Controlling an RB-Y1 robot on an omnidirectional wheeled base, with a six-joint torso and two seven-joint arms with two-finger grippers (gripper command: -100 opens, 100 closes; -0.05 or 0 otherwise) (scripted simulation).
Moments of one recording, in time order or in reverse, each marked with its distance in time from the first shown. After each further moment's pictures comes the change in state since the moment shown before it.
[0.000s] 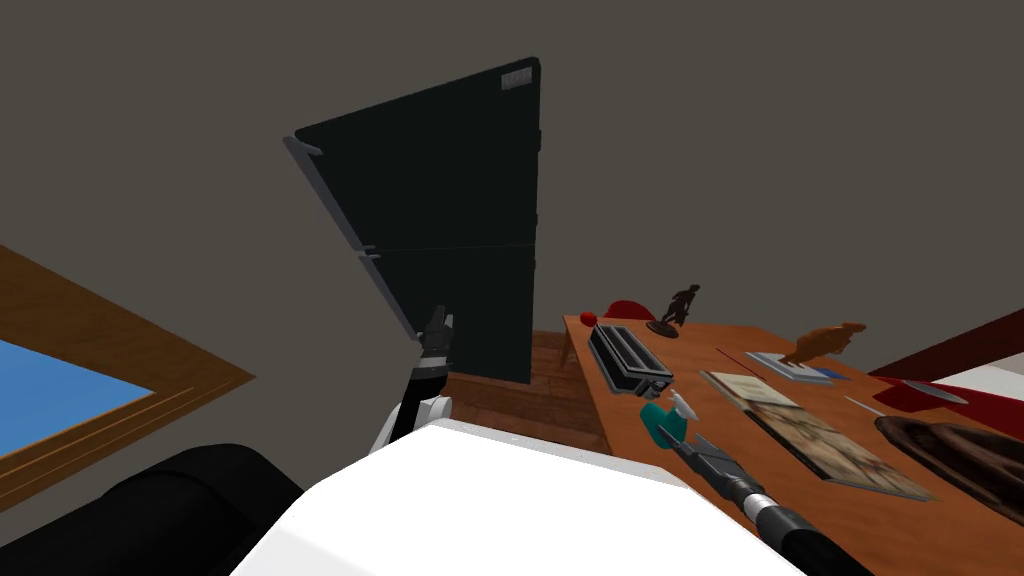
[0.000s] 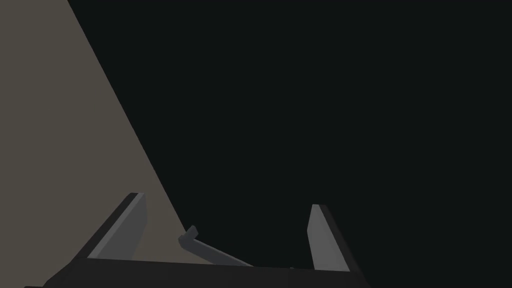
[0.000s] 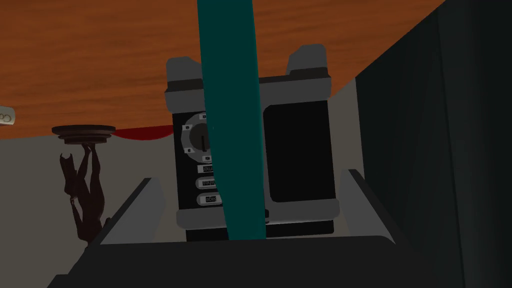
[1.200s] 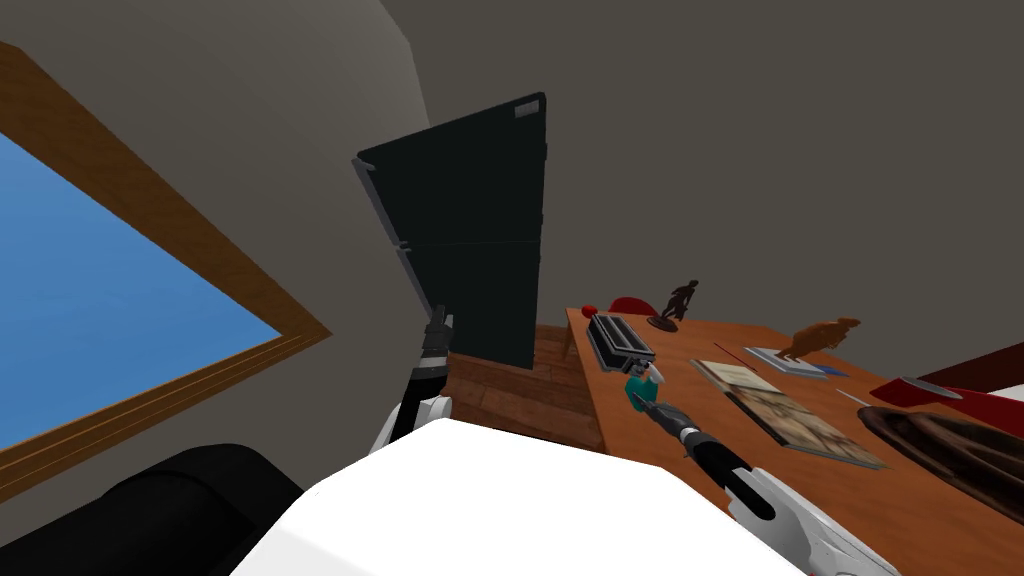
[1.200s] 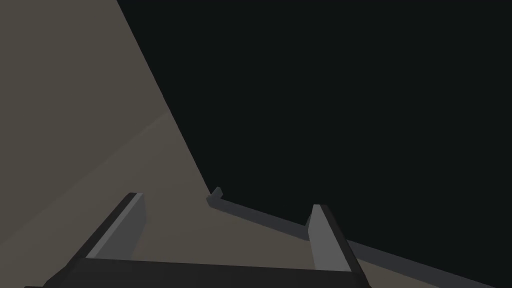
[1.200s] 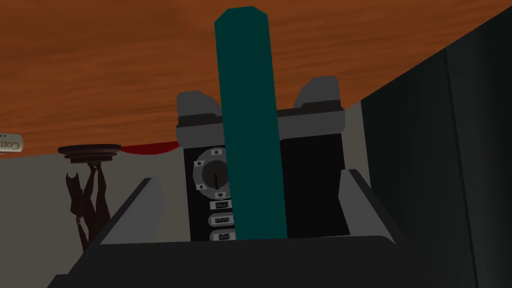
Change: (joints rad) left arm 0.000 0.000 0.000 0.000 0.000 0.000 0.000; right arm -0.394 0.037 0.137 0.360 -0.045 0.080 0.003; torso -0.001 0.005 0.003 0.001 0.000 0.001
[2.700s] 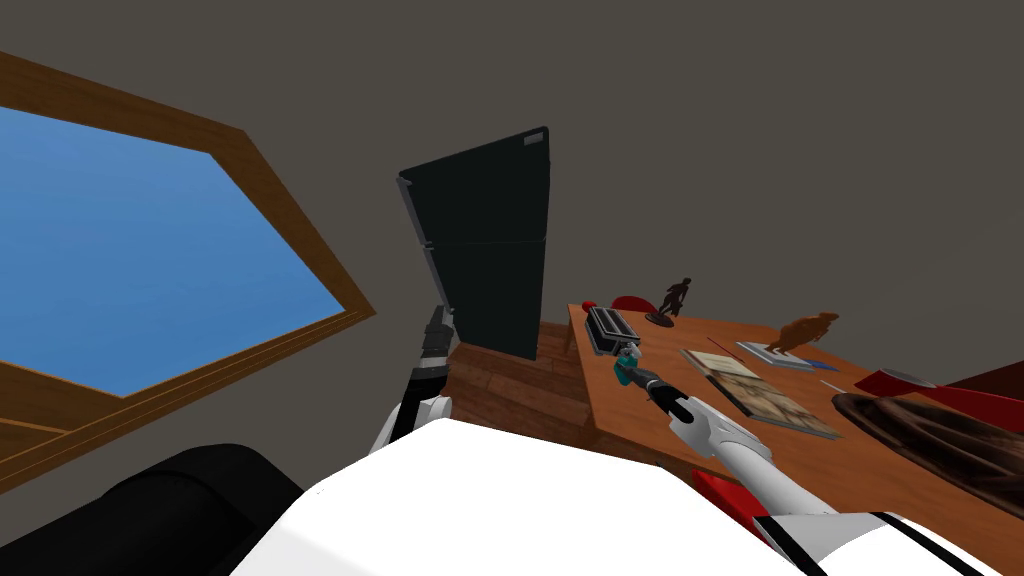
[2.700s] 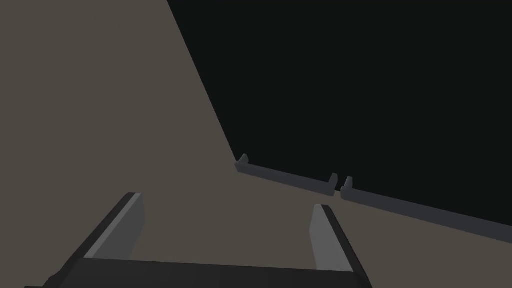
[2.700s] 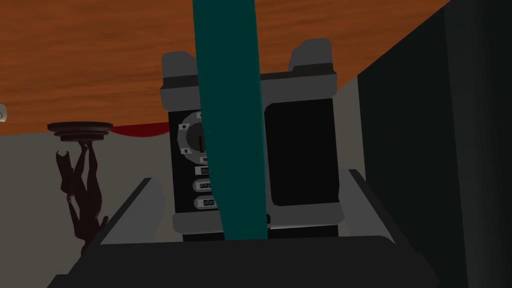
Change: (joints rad) left arm 0.000 0.000 0.000 0.000 0.000 0.000 0.000; right arm -0.390 0.025 0.125 0.313 -0.042 0.087 -0.007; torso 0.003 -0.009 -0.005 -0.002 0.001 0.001
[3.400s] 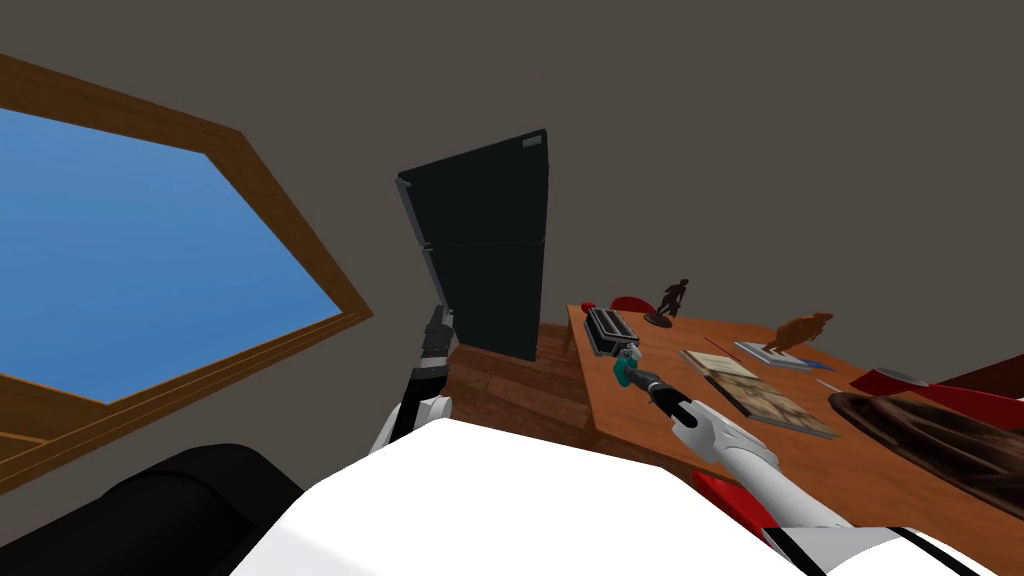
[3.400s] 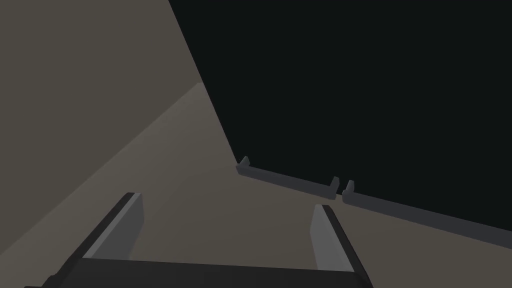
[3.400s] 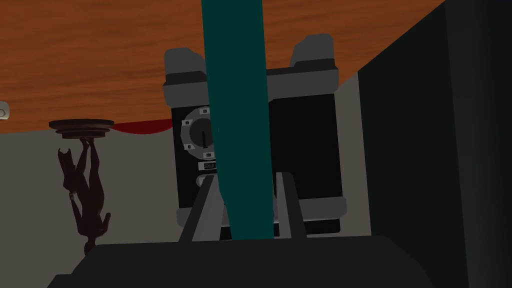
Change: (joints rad) left arm 0.000 0.000 0.000 0.000 0.000 0.000 0.000; right arm 0.029 -0.003 -0.015 -0.029 0.005 -0.008 0.001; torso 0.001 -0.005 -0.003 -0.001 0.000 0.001
